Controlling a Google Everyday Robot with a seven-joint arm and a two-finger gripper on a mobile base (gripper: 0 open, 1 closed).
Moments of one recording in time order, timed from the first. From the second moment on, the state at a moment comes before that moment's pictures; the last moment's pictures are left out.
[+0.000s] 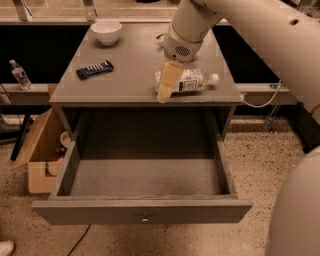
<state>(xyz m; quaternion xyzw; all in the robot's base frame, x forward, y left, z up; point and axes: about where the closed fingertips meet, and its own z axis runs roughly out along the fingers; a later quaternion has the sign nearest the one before) 0.649 -0.012 0.903 -0.67 0.70 0.05 0.22</state>
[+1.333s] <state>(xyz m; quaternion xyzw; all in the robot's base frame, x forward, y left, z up) 0.688 -0.064 0.852 -0.66 0.73 0.02 0.18</state>
